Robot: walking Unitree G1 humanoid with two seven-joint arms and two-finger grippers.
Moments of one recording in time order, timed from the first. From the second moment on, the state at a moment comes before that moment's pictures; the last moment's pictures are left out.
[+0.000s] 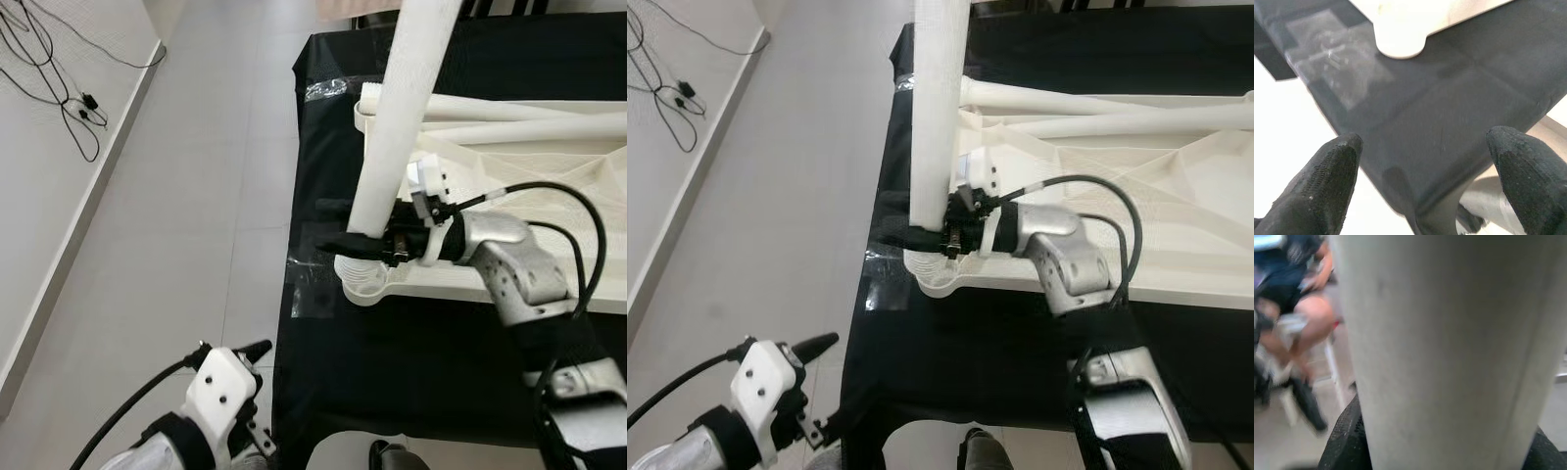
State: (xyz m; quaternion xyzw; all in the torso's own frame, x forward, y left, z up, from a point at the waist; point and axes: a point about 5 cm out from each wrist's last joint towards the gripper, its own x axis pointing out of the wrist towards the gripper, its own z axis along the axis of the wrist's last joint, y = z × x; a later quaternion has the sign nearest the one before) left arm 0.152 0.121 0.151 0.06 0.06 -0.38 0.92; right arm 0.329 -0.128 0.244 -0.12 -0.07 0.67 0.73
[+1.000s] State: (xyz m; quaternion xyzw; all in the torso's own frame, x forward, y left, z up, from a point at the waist) left arm 0.123 0.124 0.162 0.04 0.08 -0.39 0.92; right arm 0.347 -0.146 0.257 -0.18 -0.04 0.73 0.66
